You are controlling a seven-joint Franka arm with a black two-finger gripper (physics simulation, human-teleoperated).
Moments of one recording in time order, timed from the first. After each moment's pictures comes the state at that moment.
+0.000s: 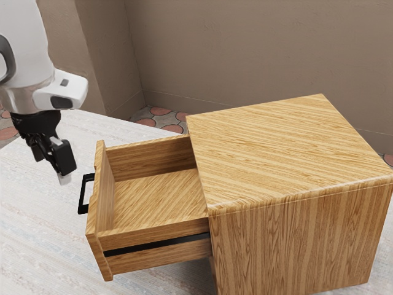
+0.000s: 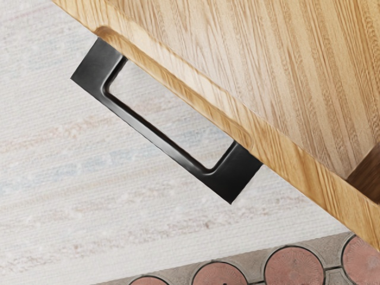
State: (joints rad) arm -0.10 -0.74 -0.18 -2.26 0.02 1.49 0.11
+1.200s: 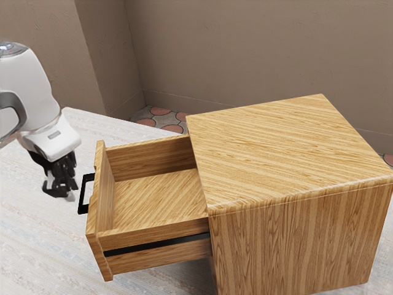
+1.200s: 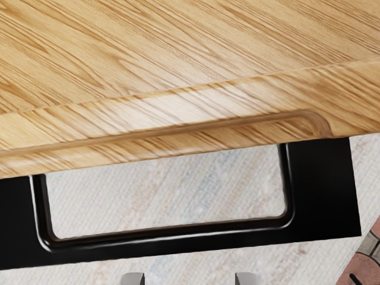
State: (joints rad) arm -0.19 -0.76 0.01 -2.51 0.10 1.83 0.85
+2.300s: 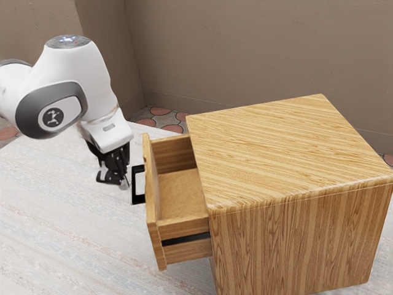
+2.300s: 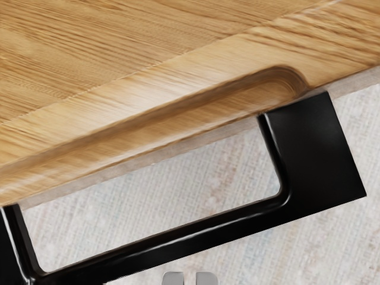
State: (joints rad) arm -0.20 -0.47 -0.09 -2.32 -0.01 1.94 0.97
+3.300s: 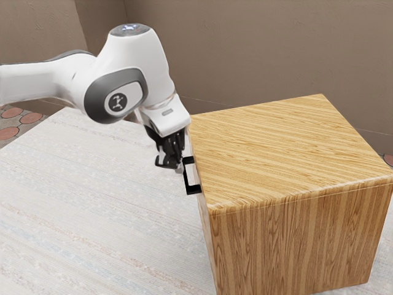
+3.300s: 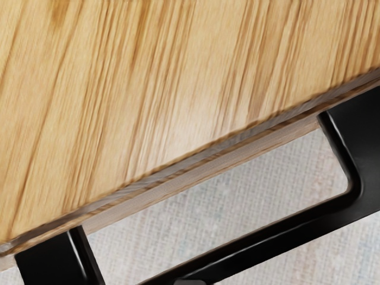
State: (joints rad) arm -0.18 -0.16 -0.20 -2.05 -0.04 2.03 0.99
